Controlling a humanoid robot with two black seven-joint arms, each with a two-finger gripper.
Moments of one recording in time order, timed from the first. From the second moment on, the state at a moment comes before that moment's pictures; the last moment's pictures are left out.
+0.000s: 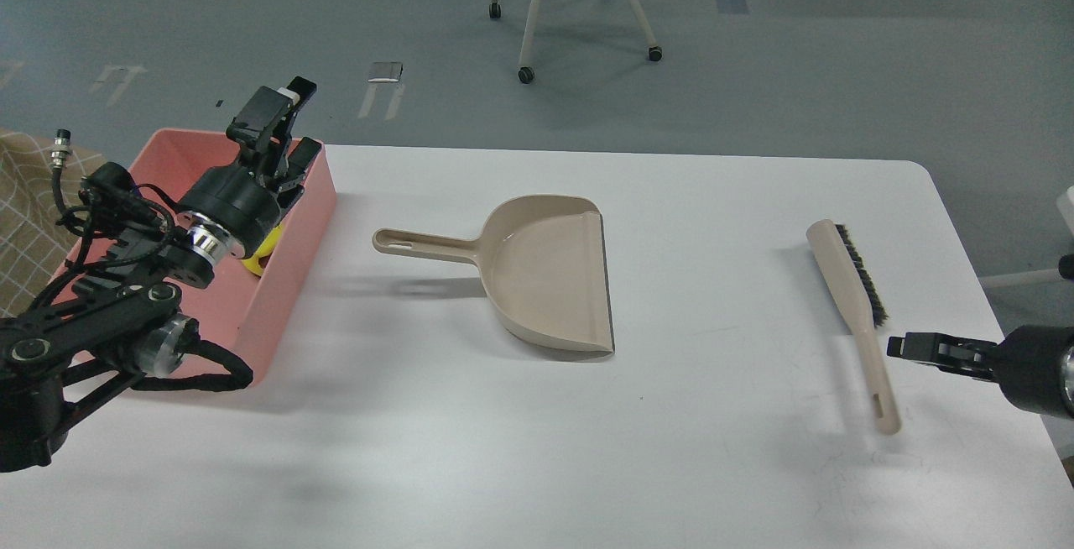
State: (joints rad) left arm -0.55 0.77 -0.52 -1.36 0.52 0.27 -0.47; right arm 0.40 -1.10 0.68 1.56 -1.27 0.49 -0.11
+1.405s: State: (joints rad) left arm -0.65 0.51 -1.07 -0.94 0.34 -0.16 -0.35; right arm 0.55 -0.16 1.73 1.19 -1.00 0.48 -0.11
